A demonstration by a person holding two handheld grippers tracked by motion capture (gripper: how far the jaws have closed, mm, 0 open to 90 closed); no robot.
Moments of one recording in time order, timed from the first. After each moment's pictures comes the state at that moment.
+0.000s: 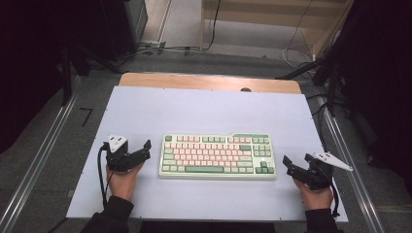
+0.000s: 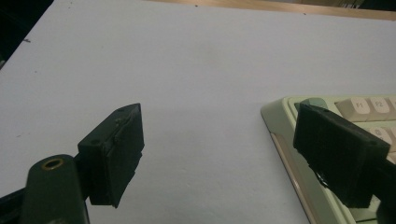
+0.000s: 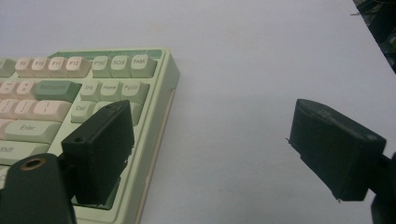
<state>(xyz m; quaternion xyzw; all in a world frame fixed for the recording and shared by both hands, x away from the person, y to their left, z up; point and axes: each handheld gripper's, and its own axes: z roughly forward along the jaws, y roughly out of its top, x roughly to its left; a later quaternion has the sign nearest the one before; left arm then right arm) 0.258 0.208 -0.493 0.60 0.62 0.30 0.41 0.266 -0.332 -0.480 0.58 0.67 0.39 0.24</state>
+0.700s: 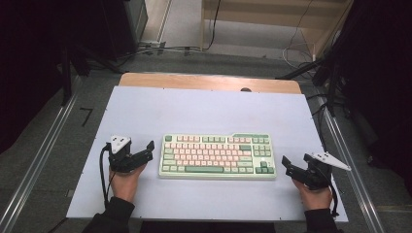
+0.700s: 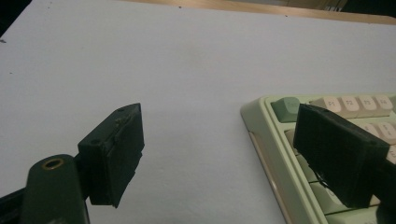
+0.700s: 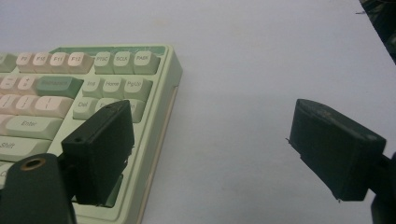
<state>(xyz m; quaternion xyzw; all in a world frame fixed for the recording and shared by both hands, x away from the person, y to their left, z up) 0.255 0.201 -0.490 0.61 0.61 0.28 0.43 0.266 -0.330 -0.480 0.58 0.68 0.39 0.24</state>
